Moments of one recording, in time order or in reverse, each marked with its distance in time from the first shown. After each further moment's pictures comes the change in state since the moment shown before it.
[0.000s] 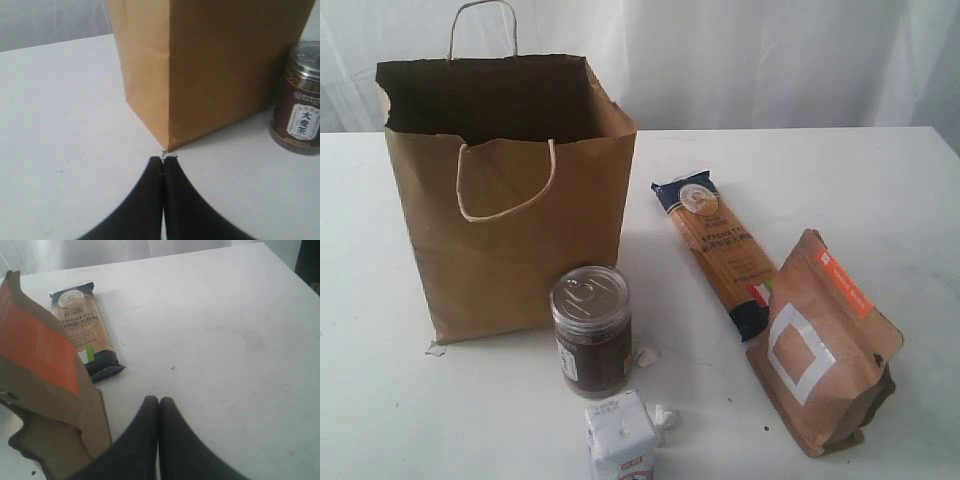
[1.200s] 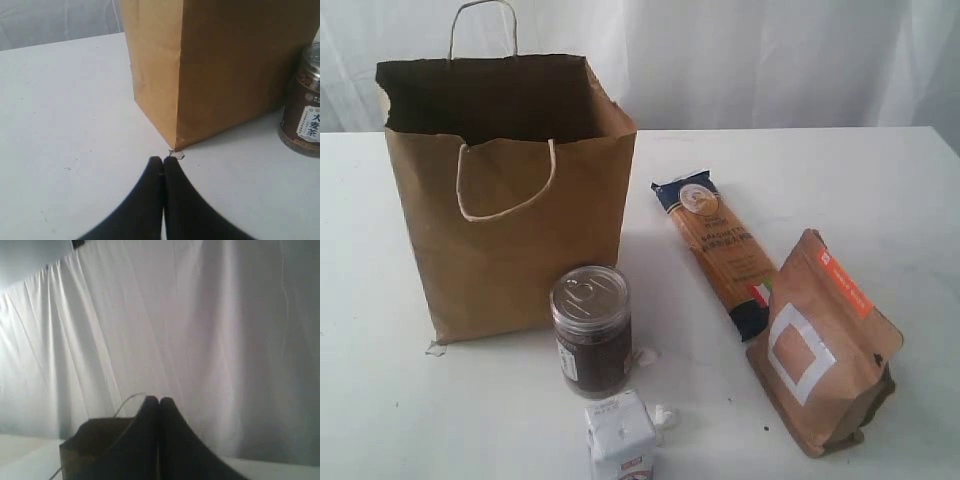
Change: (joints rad) left arm 0.023 -0.001 0.000 0.000 0.000 0.000; right arm 0.000 0.248 -0.474 -0.997 -0.702 1.135
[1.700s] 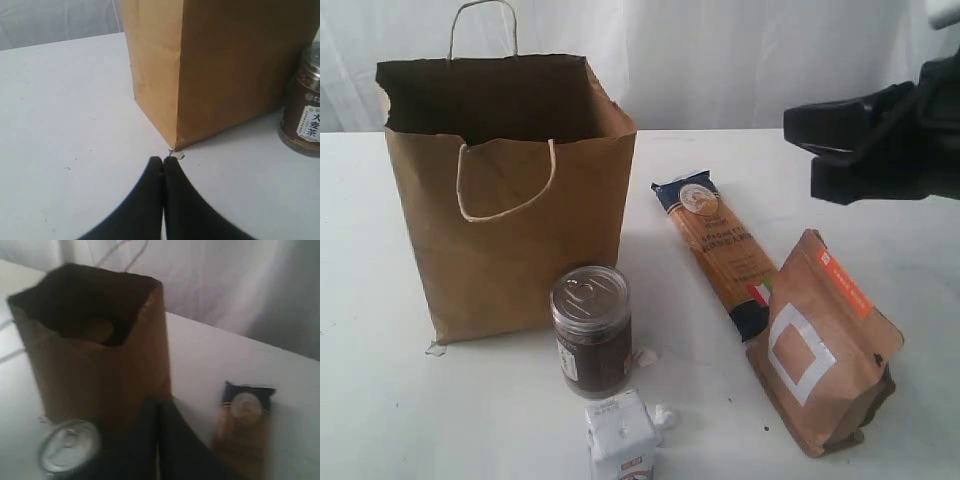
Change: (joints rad) left arm 0.000 0.000 0.000 0.000 0.002 0.000; right arm 0.000 0.676 -0.235 -0.387 -0.157 -0.009
